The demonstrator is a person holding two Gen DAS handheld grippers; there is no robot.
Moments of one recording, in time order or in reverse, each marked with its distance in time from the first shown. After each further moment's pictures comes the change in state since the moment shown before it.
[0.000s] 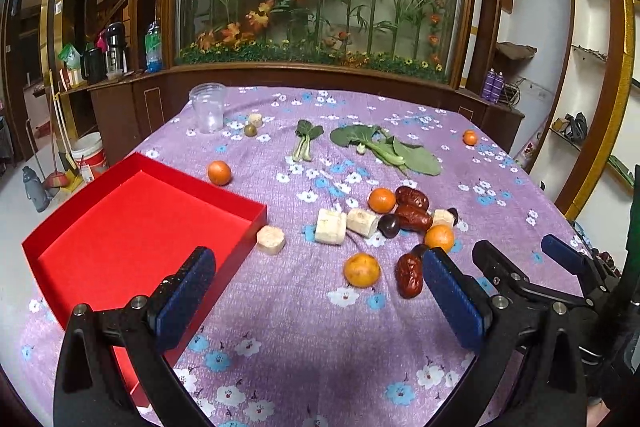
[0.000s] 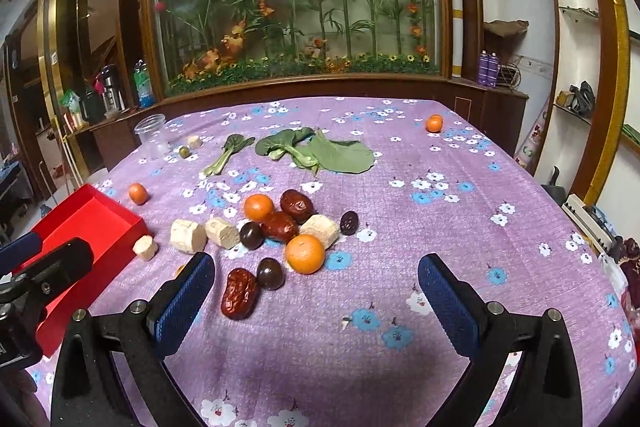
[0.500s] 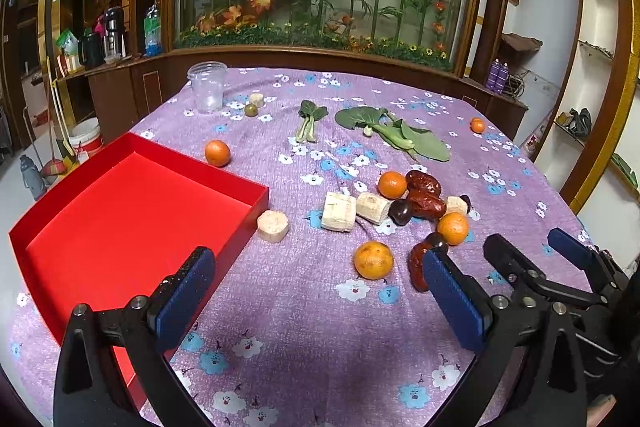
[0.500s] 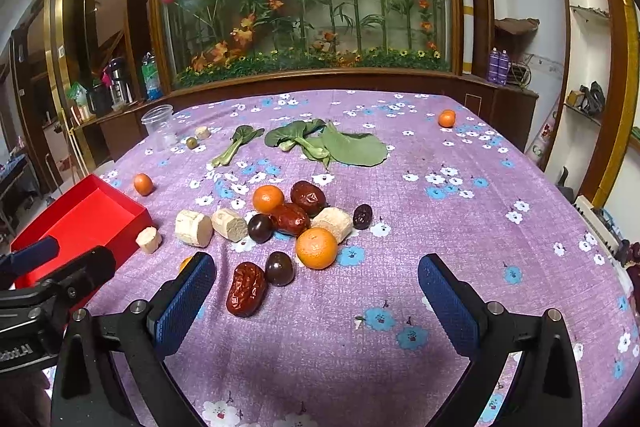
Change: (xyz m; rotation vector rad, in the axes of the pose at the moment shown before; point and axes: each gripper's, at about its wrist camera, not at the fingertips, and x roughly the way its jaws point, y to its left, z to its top) left arm 0.024 0.012 -0.004 -0.026 0.056 -0.008; right arm 0.010 0.001 -0.002 -0.017 0.020 0.024
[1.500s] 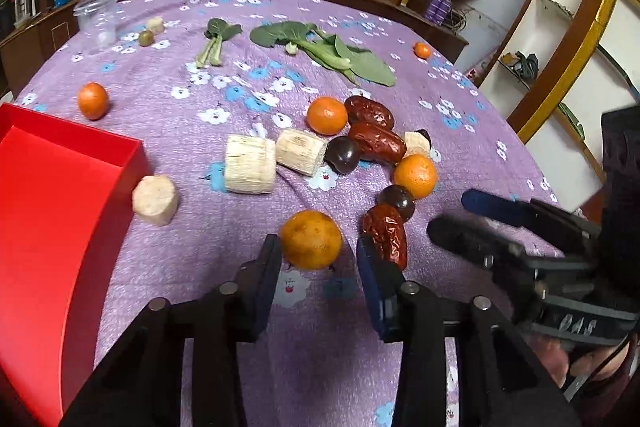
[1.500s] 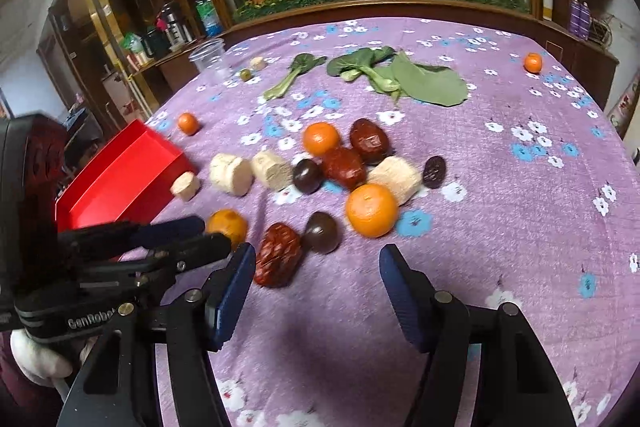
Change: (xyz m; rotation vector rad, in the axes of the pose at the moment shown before) left arm 0.087 -0.024 0.001 0.085 0.295 -0.285; right arm 0.058 -0.012 0.010 -0.039 0.283 0.269
